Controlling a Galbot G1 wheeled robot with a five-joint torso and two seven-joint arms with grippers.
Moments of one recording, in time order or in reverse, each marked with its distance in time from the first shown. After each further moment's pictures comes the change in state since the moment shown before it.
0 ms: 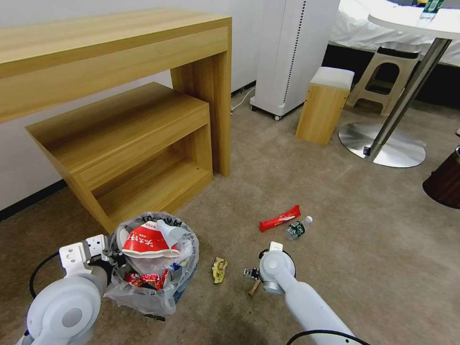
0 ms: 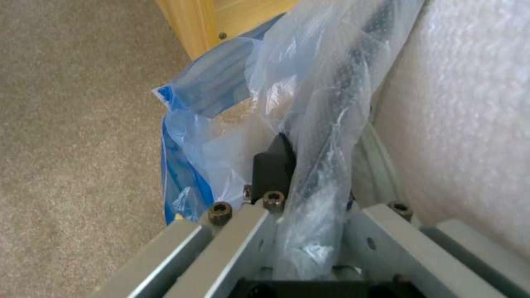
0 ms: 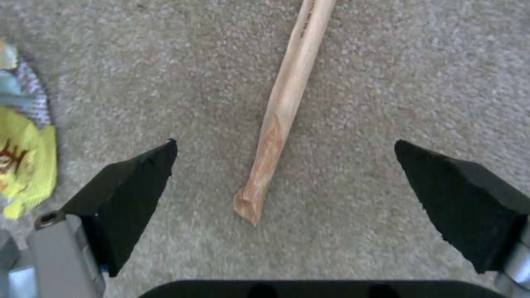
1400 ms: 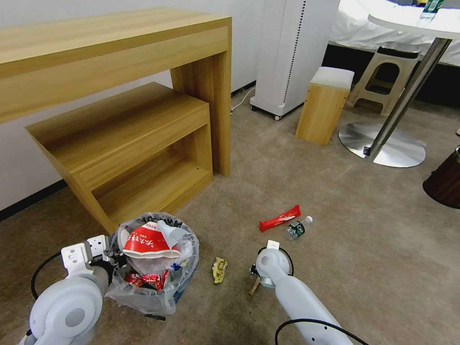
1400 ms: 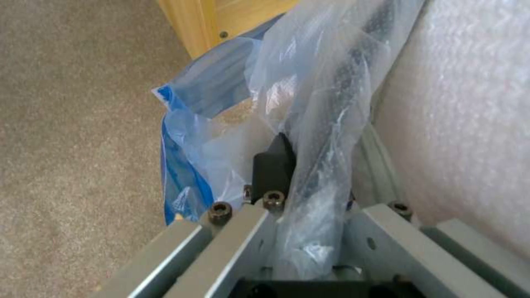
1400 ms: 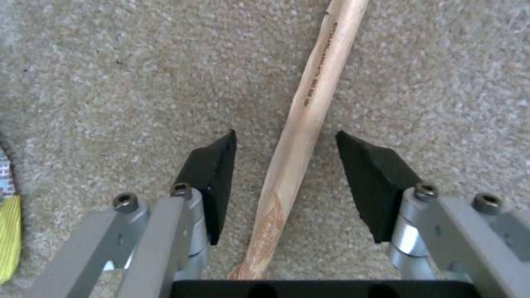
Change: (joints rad) left arm -0.003 -0.004 0.011 0.015 0.024 -0.002 0.013; right arm 0.050 0.064 0.047 -0.172 -0.167 -0.002 -0.152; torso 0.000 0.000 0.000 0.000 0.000
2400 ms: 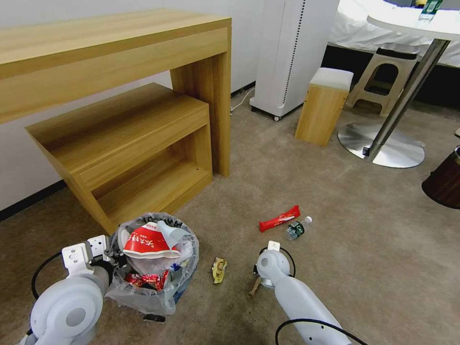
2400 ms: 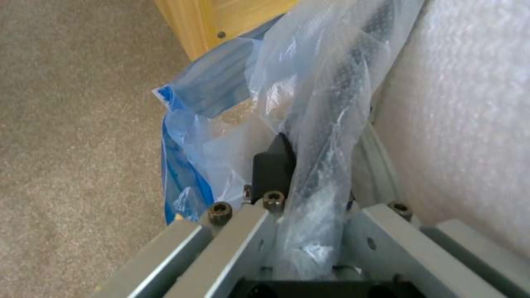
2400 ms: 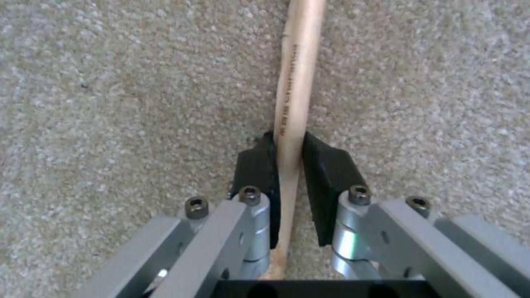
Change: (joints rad) left arm -0.004 0.000 0.007 0.004 0.003 -0.002 0.003; right arm 0.004 0.005 0.010 -0.049 -0.084 0.013 -0.056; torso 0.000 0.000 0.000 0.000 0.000
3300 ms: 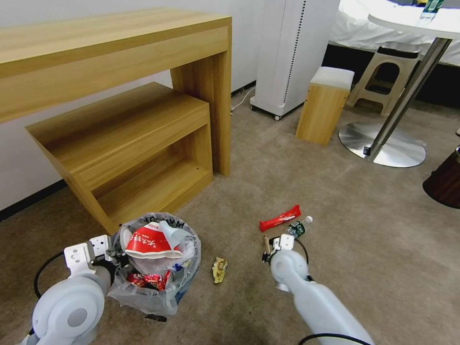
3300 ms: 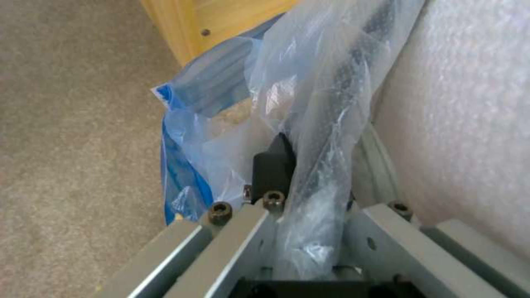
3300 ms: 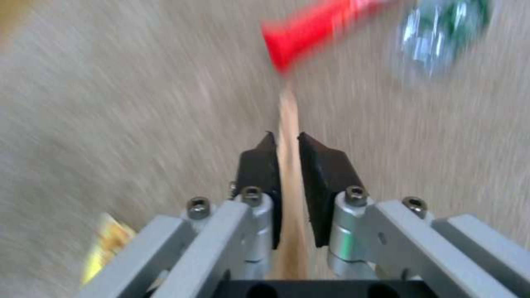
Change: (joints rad) left arm -0.010 0.002 0.021 -0.007 -0.004 0.002 0.012; right arm -0.107 -0.241 0.014 0.454 -0.085 0.141 -0.174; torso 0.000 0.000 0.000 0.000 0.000
